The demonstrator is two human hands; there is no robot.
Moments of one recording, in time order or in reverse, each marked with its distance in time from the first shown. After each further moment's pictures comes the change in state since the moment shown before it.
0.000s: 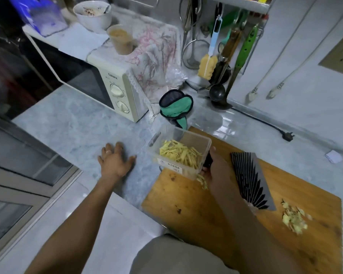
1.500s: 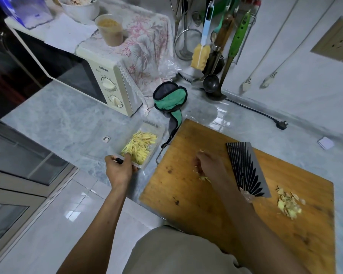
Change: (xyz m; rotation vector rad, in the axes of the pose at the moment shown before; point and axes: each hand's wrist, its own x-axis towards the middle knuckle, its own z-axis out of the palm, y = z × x) left_hand -0.063 0.045 0.005 -0.855 0.197 -0.454; right_hand -0.002 0.013 -0.019 -0.605 -0.067 -0.174
